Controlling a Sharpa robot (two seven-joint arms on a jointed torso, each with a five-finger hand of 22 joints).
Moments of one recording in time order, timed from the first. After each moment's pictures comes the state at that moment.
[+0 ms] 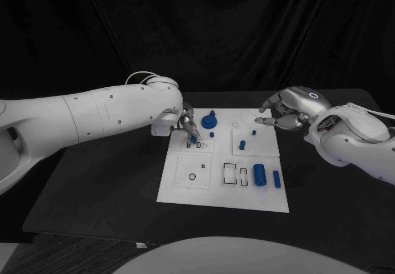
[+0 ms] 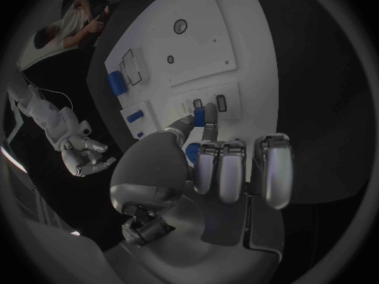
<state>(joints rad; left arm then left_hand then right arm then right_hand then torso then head) 1.41 -0.52 -0.21 1.23 -0.97 0.33 -0.62 1.09 0.02 0.23 0.06 0.31 1.16 0.02 0.13 0.71 1.46 -0.05 1.55 1.30 1.46 -0.10 1.55 1.29 0.05 1.46 0.01 1.46 1.29 1.33 -0.91 -0.21 1.57 -1.58 -0.51 -0.10 1.24 -0.09 0.06 0.28 0.25 1.00 0.07 0.15 0.30 1.48 -0.02 1.55 1.31 1.47 -0.08 1.55 1.30 0.04 1.47 0.04 1.42 1.29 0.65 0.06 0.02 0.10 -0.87</state>
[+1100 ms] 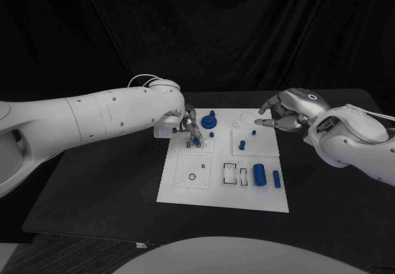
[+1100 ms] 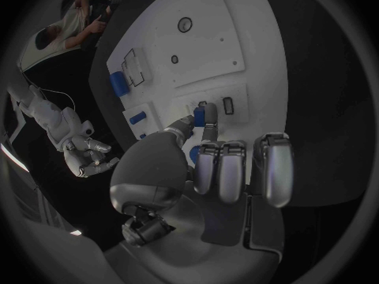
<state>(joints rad) 1.39 -0.51 -0.21 1.23 -0.97 0.31 -0.60 1.08 0.03 0.23 0.06 0.31 1.16 0.02 0.13 0.71 1.46 -0.05 1.55 1.30 1.46 -0.10 1.55 1.29 0.05 1.46 0.01 1.44 1.29 1.32 -0.90 -0.21 1.57 -1.58 -0.50 -0.10 1.24 -0.09 0.06 0.28 0.25 1.00 0.07 0.15 0.30 1.48 -0.02 1.55 1.31 1.47 -0.08 1.55 1.30 0.04 1.47 0.04 1.42 1.29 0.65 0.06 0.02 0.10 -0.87</state>
